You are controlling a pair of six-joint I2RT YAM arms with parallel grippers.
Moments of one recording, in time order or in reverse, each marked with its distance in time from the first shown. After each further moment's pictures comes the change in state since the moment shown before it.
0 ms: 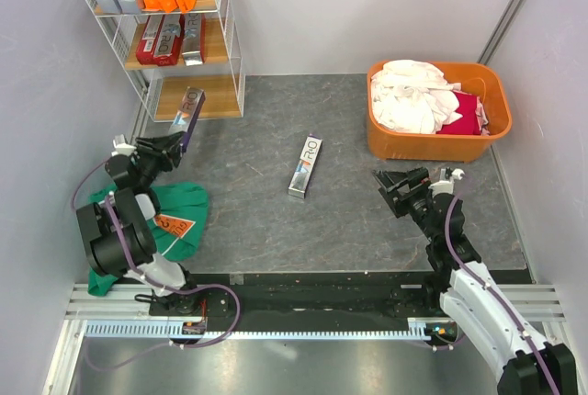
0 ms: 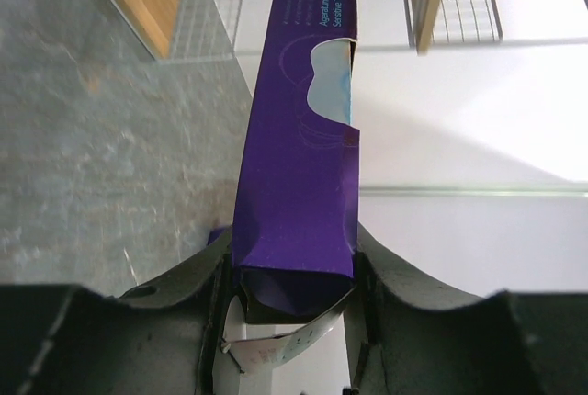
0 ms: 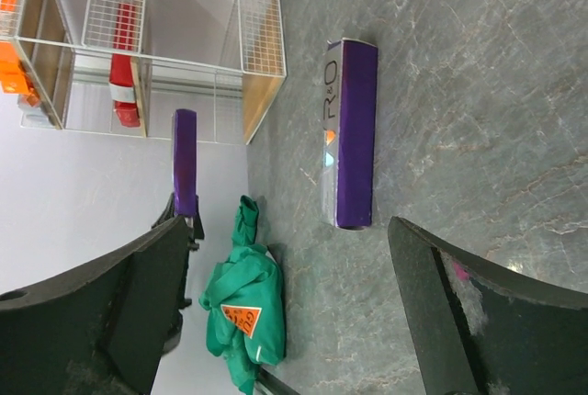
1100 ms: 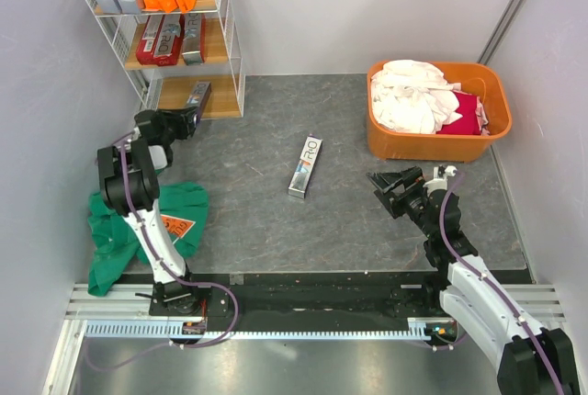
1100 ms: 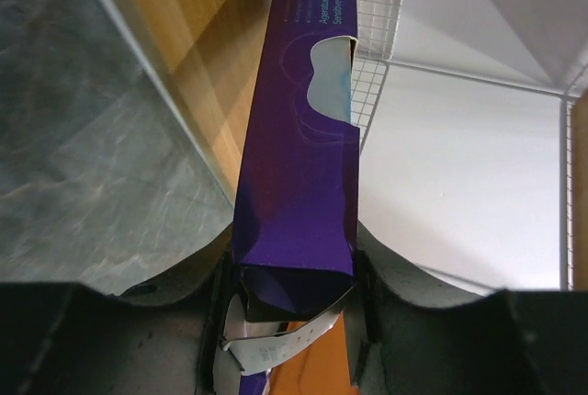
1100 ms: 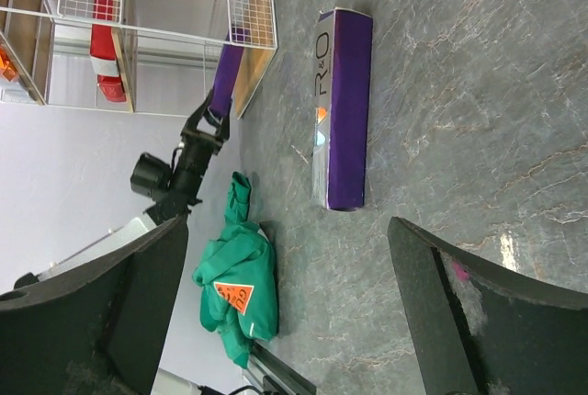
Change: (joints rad) left arm -0.190 0.536 0.608 -0.336 -0.327 -0.006; right arm -0.009 0.097 0.000 0.052 -0.076 -0.013
